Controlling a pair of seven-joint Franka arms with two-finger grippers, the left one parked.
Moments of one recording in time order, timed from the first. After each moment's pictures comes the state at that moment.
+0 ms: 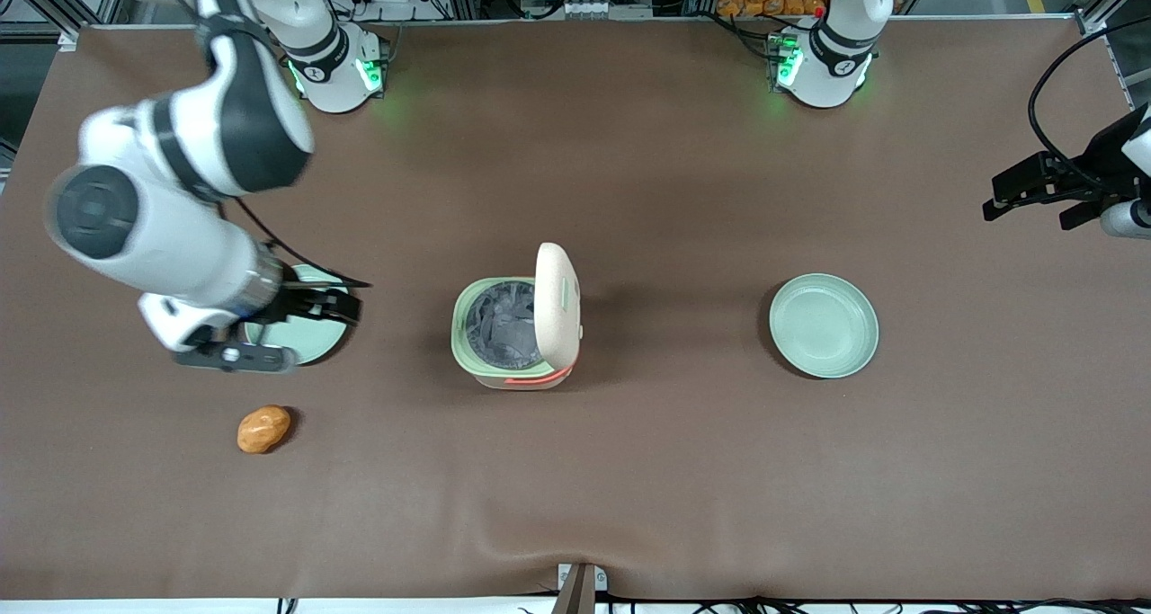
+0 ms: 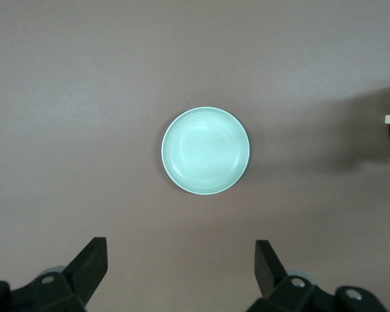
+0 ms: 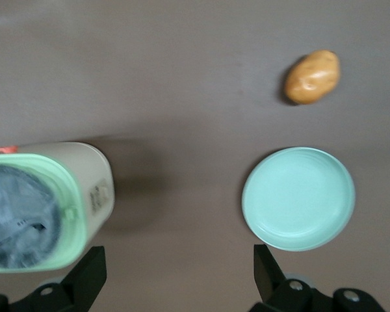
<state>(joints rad) 0.29 0.35 -0.08 -1.40 0.08 1.67 0.28</state>
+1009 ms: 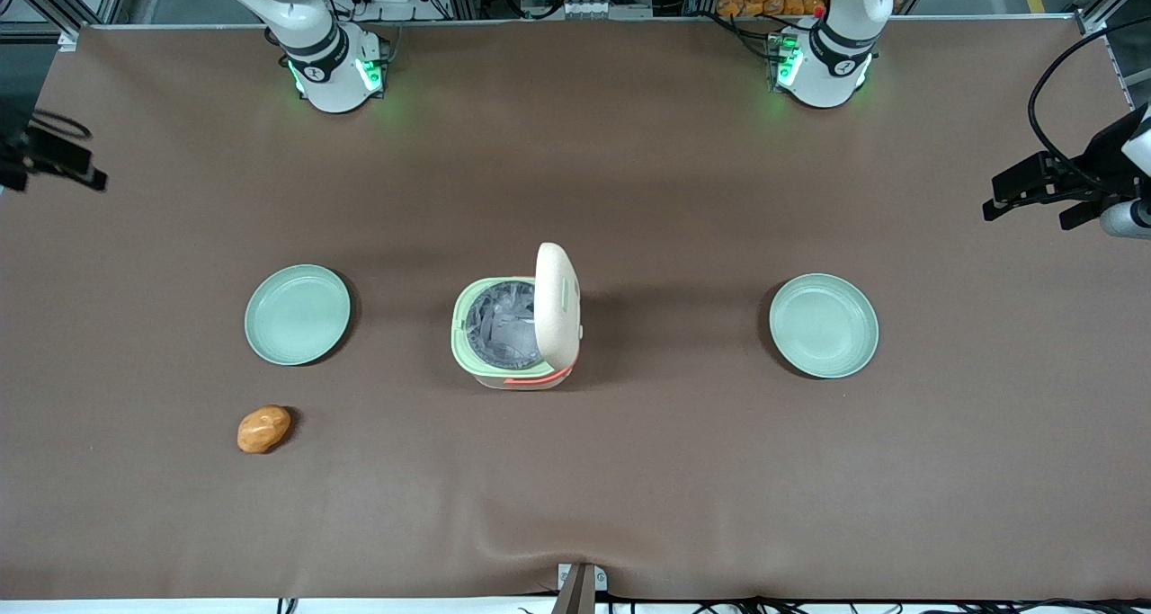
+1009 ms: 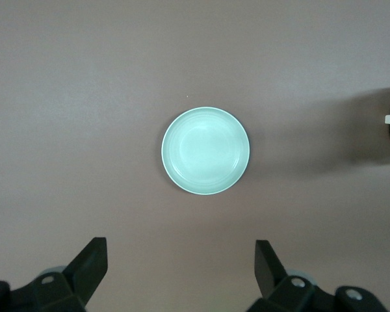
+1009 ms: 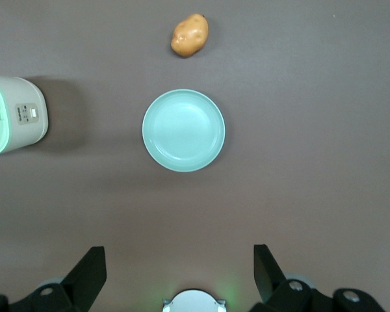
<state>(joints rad) -0.03 0.03 -0.08 -1.41 0.04 1.32 -0.07</state>
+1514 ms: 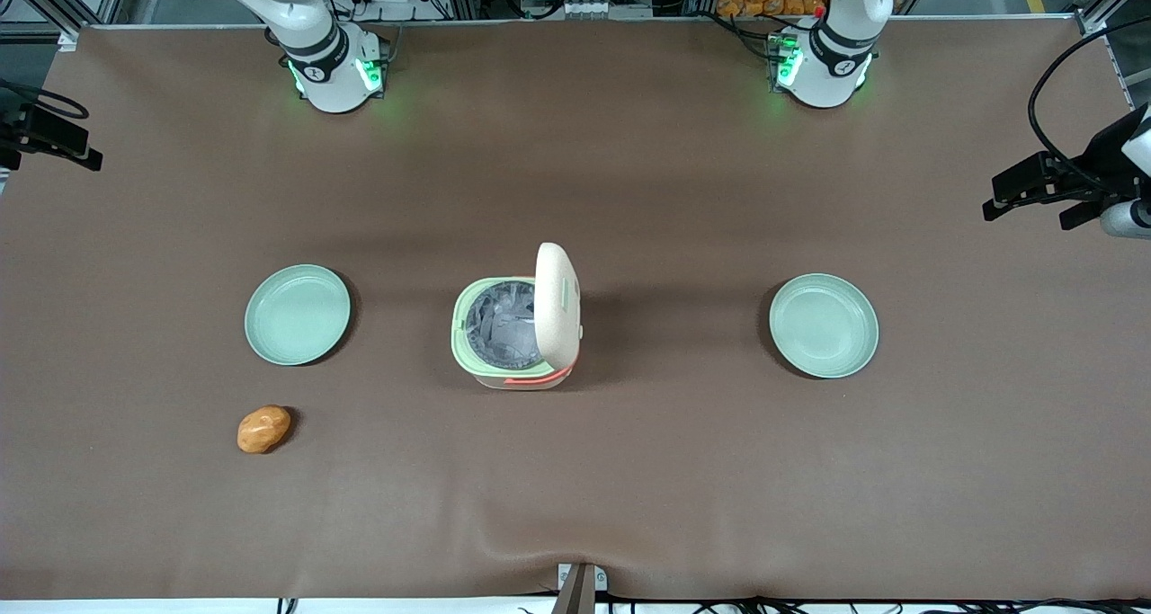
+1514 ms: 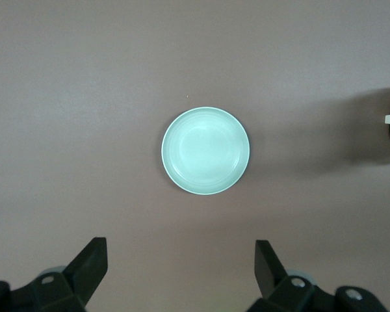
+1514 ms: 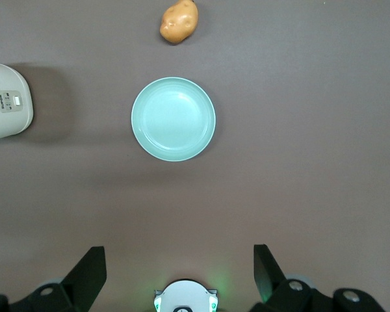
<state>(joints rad) -0.03 0.00 -0.07 -1.46 0.00 1.32 -0.07</state>
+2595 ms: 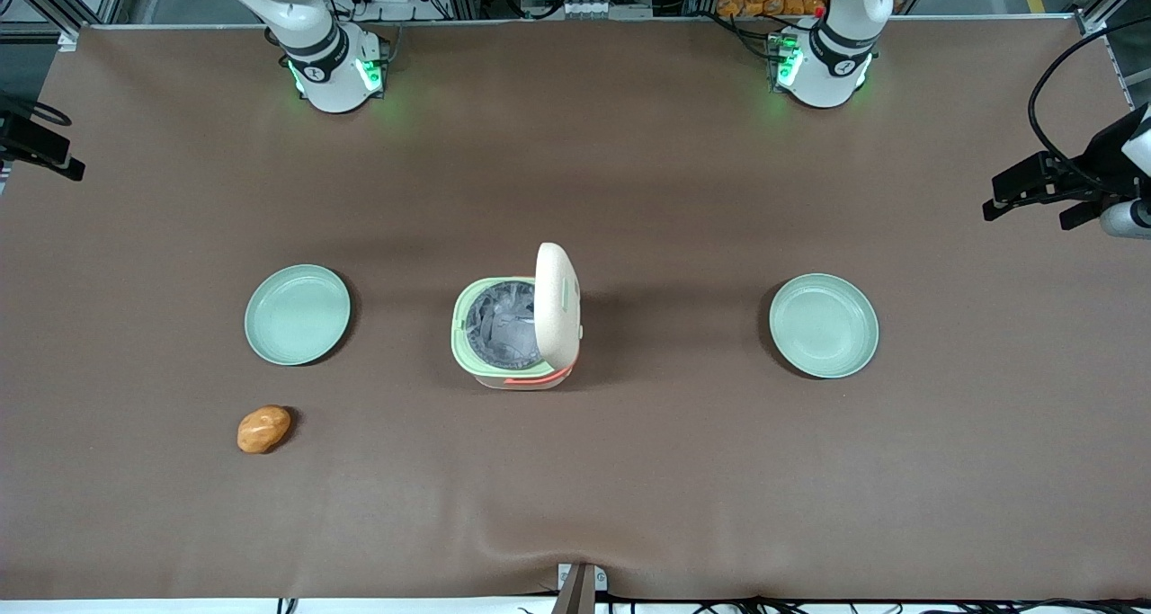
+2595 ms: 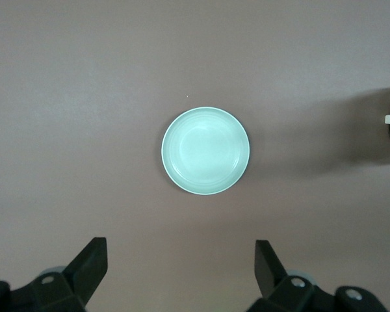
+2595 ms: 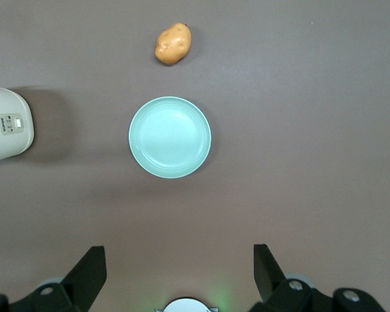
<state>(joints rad) -0.05 0.00 -0.07 -1.46 0.01 1.38 -0.07</state>
